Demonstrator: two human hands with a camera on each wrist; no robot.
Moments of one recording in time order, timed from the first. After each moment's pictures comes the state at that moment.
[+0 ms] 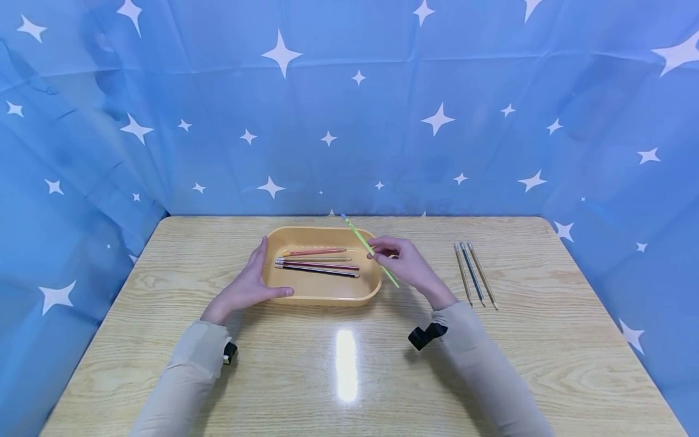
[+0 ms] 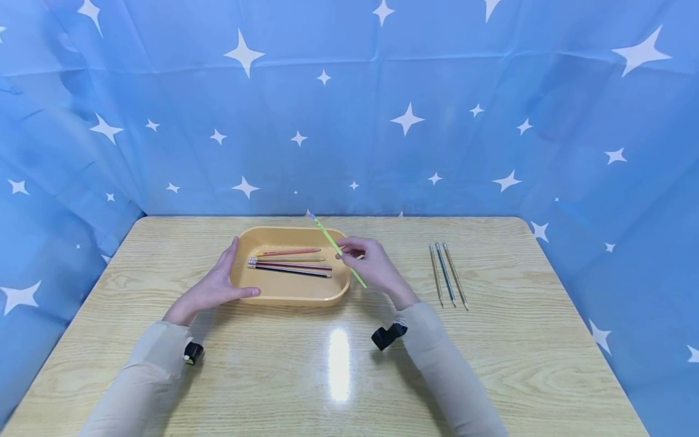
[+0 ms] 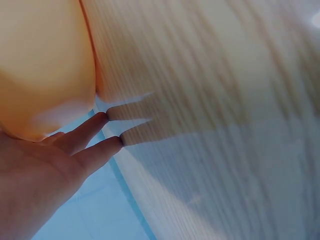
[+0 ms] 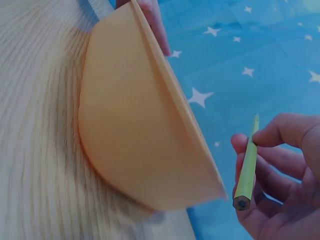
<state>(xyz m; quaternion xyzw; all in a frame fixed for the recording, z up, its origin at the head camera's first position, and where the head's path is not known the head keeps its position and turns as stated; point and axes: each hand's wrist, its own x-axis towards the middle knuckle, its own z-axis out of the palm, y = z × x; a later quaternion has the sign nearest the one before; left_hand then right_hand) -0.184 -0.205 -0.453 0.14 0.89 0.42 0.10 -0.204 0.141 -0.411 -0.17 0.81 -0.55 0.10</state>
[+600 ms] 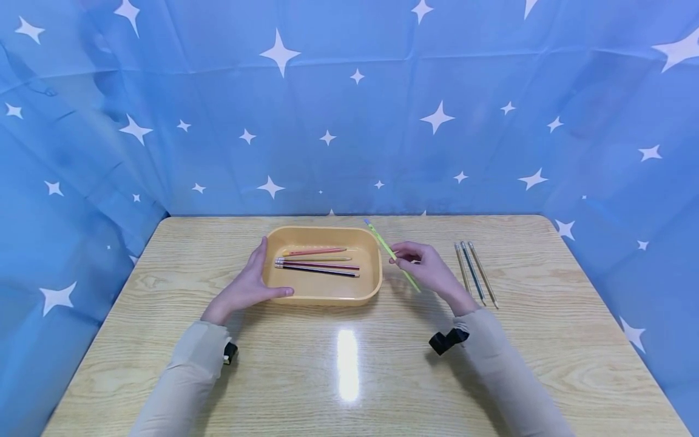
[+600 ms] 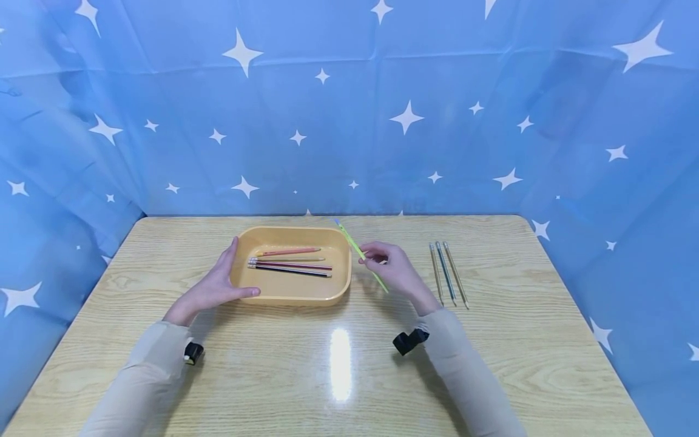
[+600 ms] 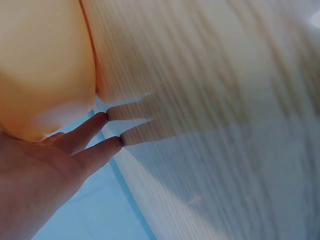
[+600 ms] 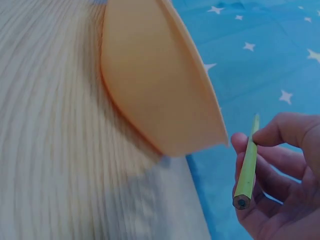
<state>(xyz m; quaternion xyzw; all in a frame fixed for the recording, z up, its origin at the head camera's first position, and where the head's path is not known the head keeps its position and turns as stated) -0.184 -0.205 -0.452 0.14 0.89 0.42 0.11 -0.201 0.183 -0.429 -0.14 0.83 -0.53 0.08</state>
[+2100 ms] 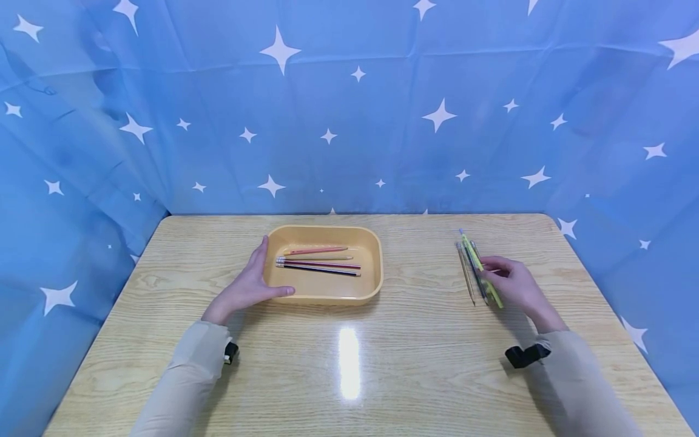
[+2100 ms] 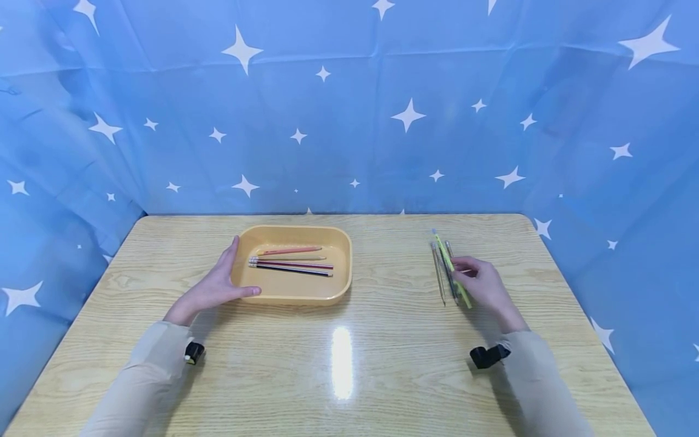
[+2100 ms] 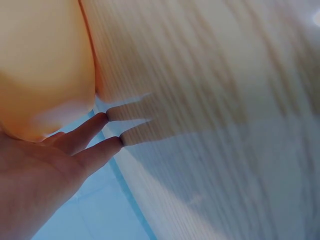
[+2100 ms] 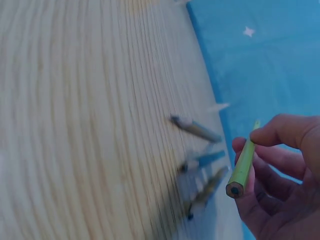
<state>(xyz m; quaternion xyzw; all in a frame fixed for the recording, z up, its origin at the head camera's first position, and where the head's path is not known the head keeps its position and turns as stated) -0.185 -0.205 -0.454 0.13 0.90 0.40 0.11 -0.170 0.331 -0.445 -0.05 0.91 -0.40 0.03</state>
